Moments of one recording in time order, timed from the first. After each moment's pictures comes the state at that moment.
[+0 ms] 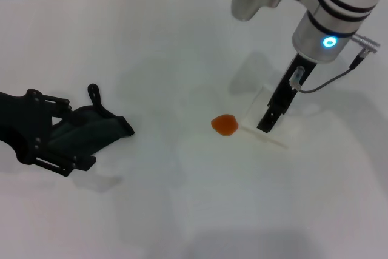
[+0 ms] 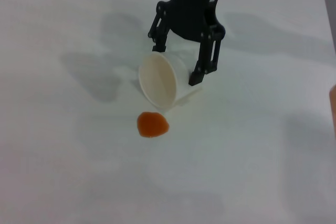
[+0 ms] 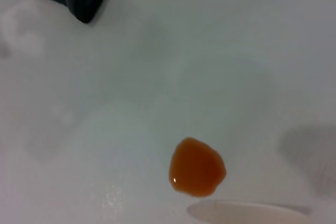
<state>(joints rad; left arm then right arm) -0.51 -1.96 0.94 1.24 2.22 1.94 -1.78 1.08 2.02 -1.48 -0.79 -2.52 -1.48 2.50</state>
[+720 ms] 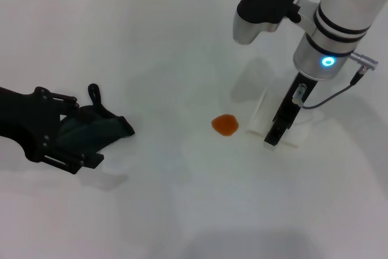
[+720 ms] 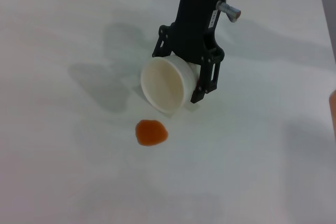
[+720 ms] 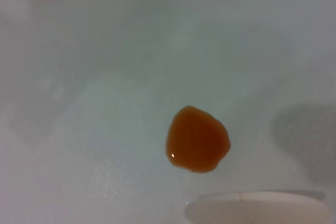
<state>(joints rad) -0.52 -1.97 0.94 1.24 2.22 1.93 -1.78 1.08 2.03 -1.57 -0.70 -2.50 -1.40 2.51</state>
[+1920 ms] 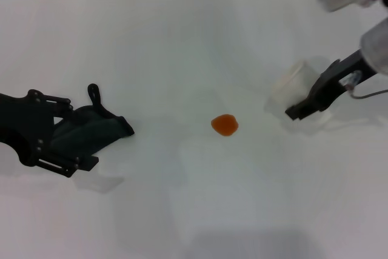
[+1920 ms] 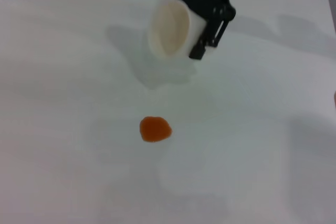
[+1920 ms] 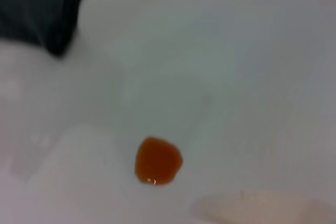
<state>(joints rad) -0.48 -1.98 0.93 1.29 2.21 1.93 -1.78 0.69 2.01 -1.29 -1.17 -2.45 -1.50 2.38</state>
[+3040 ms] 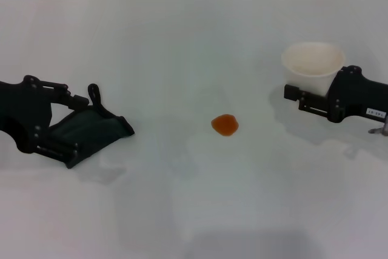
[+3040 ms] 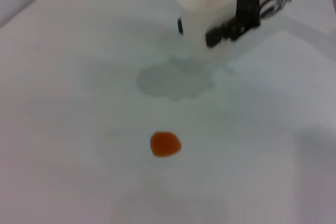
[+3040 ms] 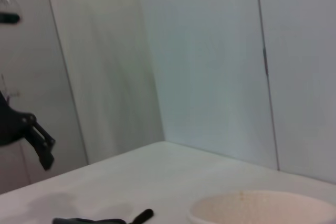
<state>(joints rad) -0.49 -1.98 0.91 1.33 2.18 1.94 -1.80 0.40 2.01 -0.99 -0.52 -1.49 -1.41 1.11</state>
